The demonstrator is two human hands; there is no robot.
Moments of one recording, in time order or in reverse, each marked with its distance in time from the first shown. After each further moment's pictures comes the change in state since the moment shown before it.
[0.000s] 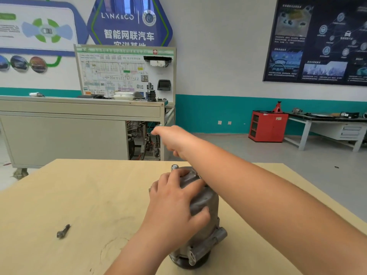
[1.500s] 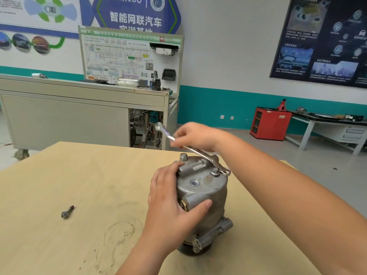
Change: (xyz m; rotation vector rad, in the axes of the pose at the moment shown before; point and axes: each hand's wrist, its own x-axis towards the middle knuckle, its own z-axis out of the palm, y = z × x) left_hand -0.025 -0.013 0.027 -0.686 0.264 -0.241; right_hand 0.017 0.038 -0.026 -0.495 -0.267 -0.244
